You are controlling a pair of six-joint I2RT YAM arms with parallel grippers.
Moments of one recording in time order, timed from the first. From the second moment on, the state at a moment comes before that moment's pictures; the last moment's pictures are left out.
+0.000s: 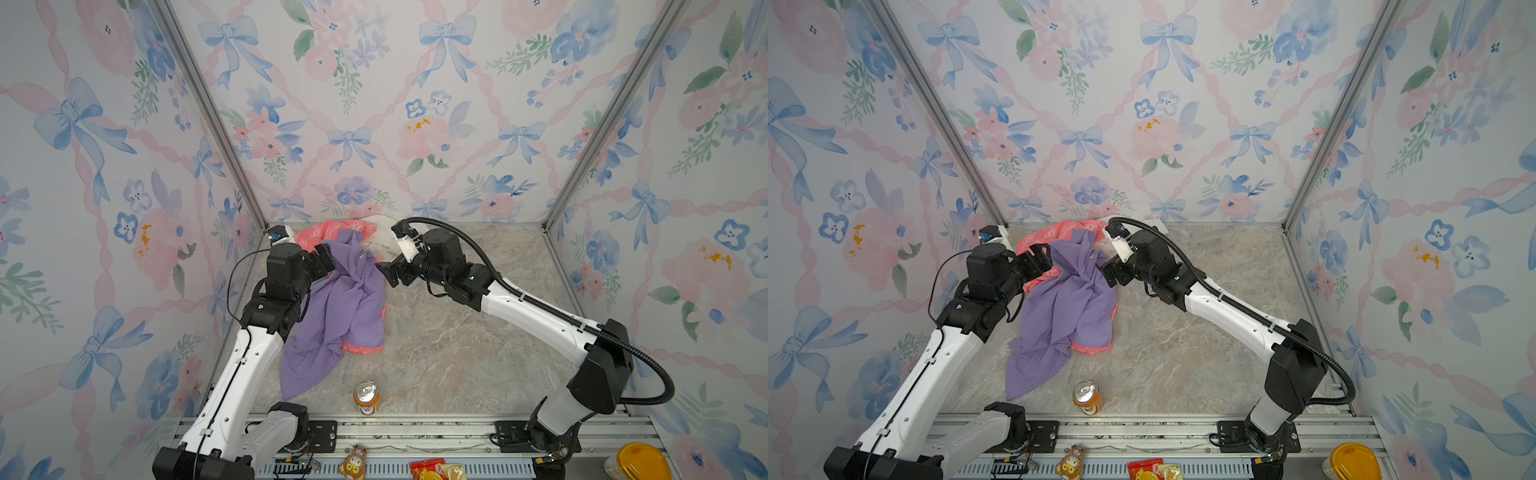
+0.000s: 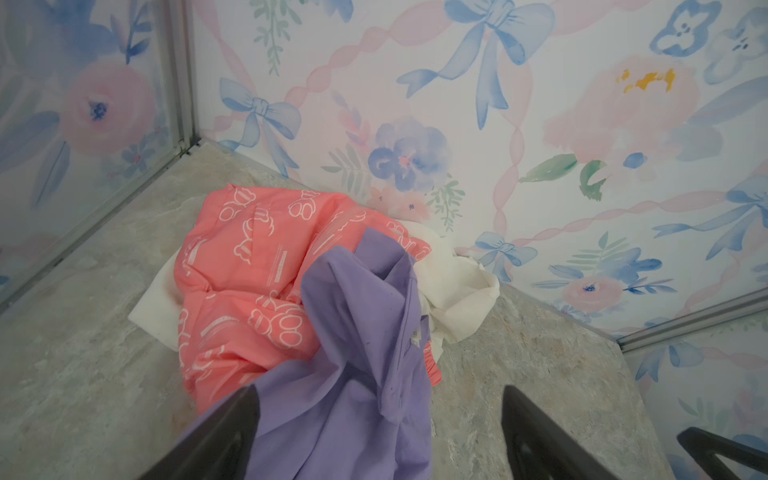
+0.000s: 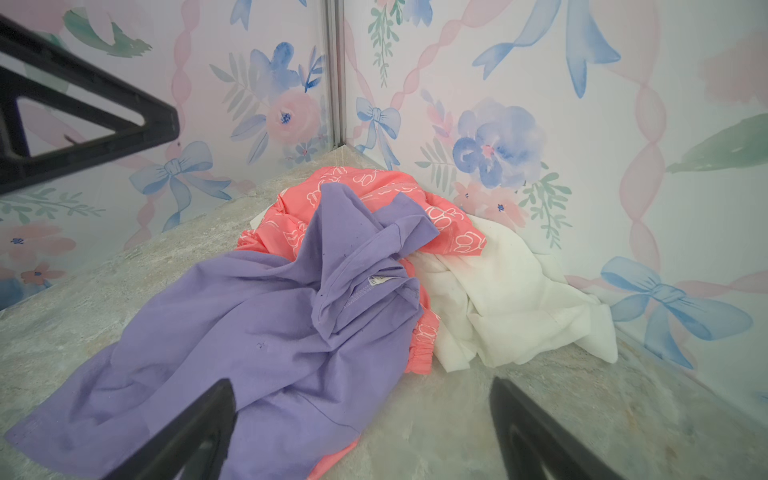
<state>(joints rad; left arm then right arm) -0.14 0.98 0.97 -0.42 -0.16 -0.58 0.80 1.64 1.46 -0.19 -0.02 -0.05</state>
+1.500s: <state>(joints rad) 0.03 1.05 1.09 -0.41 0.04 -0.68 0.80 1.67 1.46 -0.20 -0.05 0.00</state>
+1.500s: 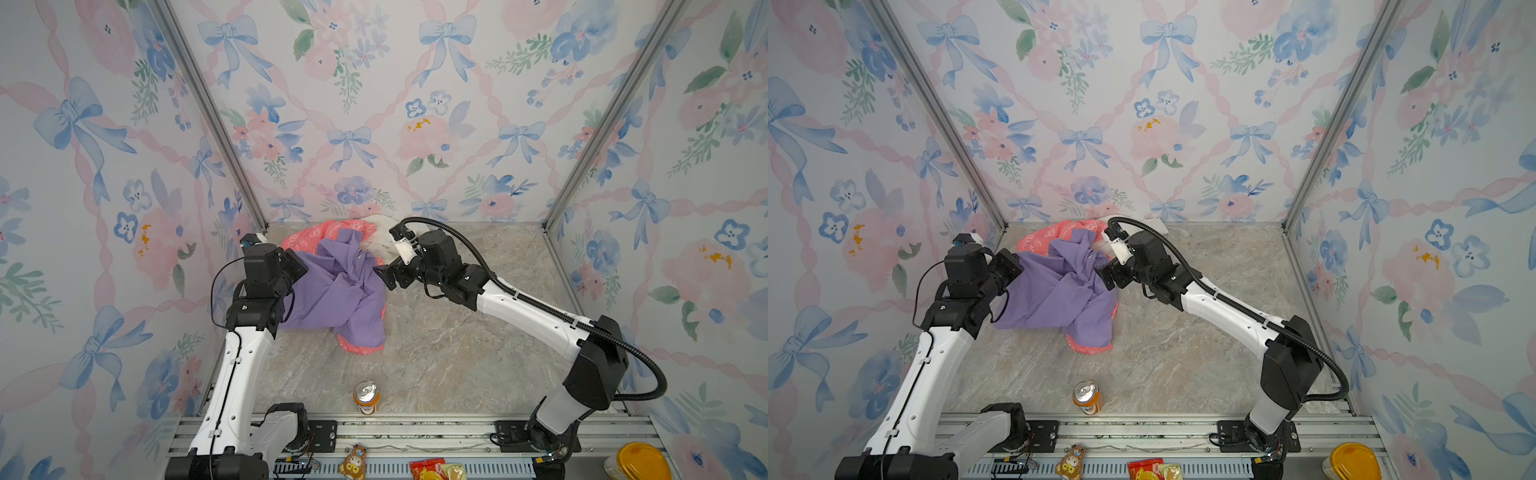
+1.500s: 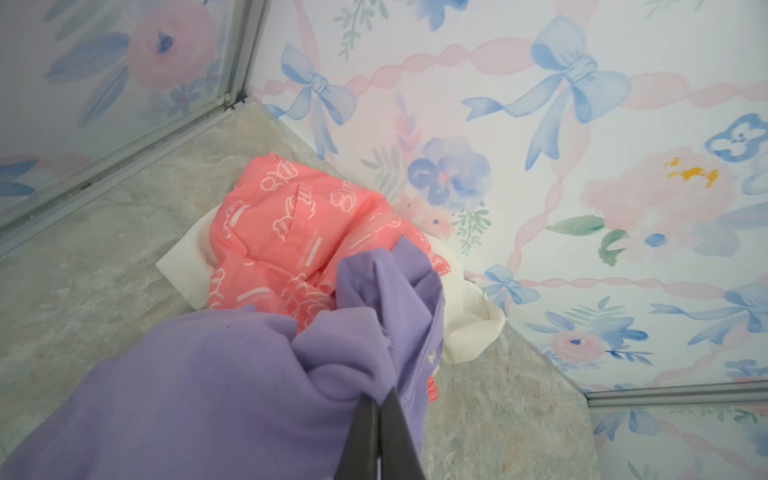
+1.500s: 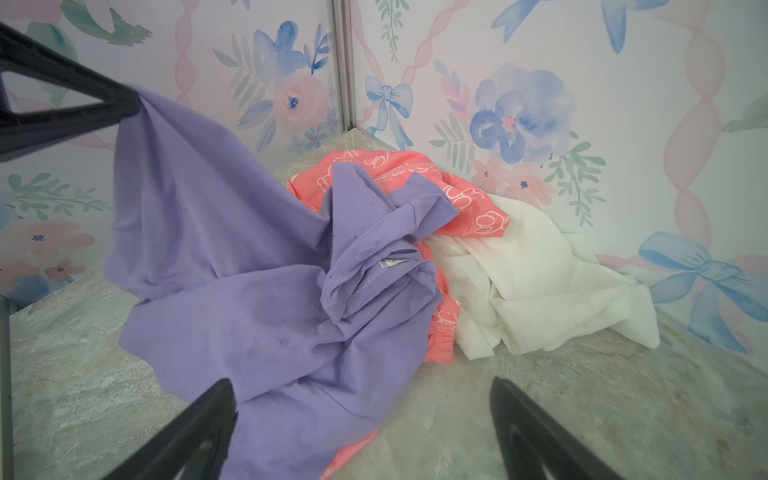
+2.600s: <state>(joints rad) -0.30 1.35 1.27 -0.02 0.53 -0.56 0.77 1.79 1.65 -0.13 -0.12 0.03</state>
